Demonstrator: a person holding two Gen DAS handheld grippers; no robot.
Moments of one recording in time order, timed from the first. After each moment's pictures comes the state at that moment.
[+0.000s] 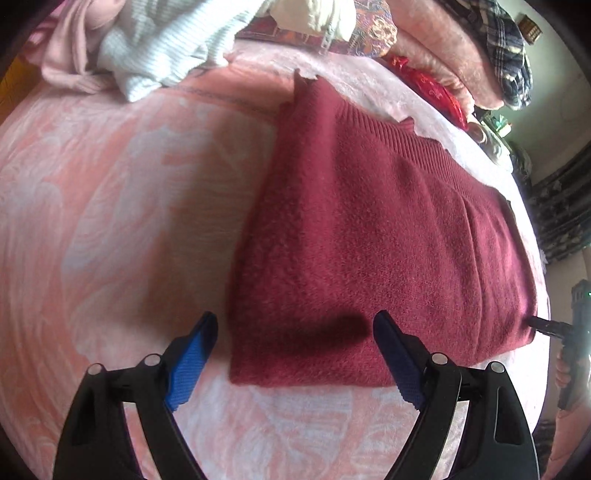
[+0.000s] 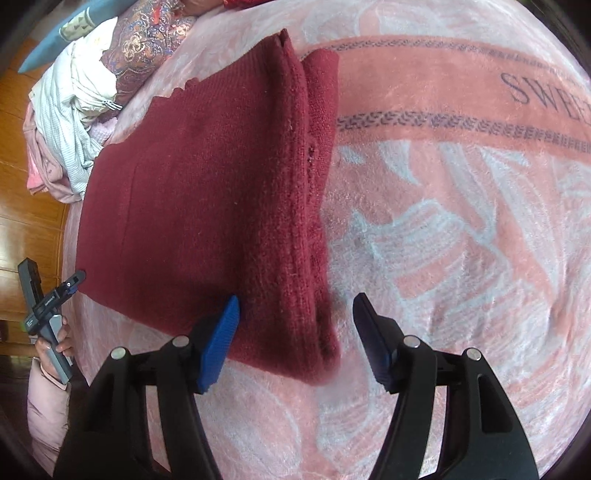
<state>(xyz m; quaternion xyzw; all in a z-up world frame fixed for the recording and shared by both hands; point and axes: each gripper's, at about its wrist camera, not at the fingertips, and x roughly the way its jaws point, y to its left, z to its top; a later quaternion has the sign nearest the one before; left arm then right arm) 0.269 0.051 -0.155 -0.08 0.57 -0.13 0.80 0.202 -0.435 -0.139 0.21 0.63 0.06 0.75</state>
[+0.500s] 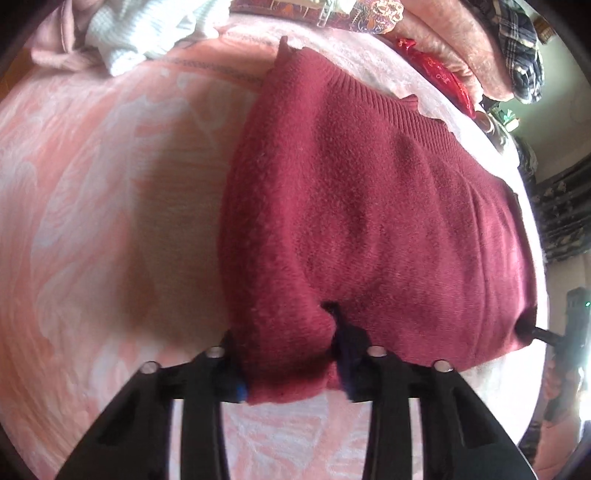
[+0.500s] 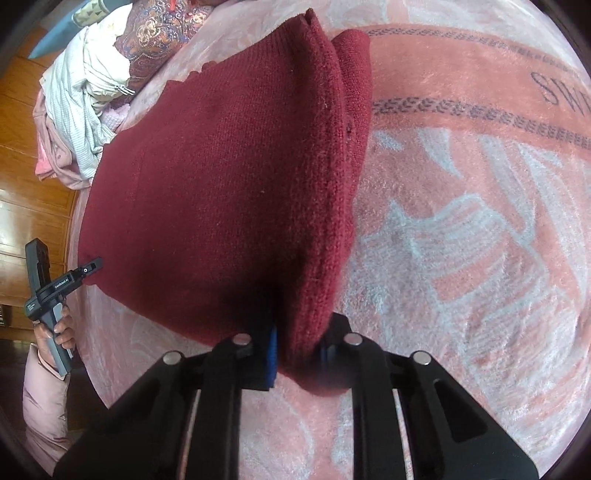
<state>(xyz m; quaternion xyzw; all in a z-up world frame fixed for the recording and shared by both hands) 0.268 0.037 -0.168 -0.10 0.61 -0.13 0.78 0.204 -0.416 -0.142 0.20 0.62 0.09 0.75</state>
